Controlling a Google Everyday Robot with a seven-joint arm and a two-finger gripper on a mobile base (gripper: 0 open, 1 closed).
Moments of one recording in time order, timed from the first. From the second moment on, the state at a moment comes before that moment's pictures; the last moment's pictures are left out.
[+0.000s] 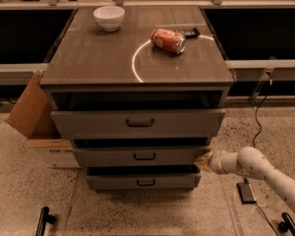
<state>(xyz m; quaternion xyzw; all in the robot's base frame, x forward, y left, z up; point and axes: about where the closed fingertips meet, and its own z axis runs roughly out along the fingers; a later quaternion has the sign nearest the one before) 0.630 -0.252 0.364 -0.49 0.77 0.13 0.38</state>
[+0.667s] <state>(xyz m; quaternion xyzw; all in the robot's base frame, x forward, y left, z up) 0.598 -0.236 0.383 -0.54 0.74 0.17 0.37</state>
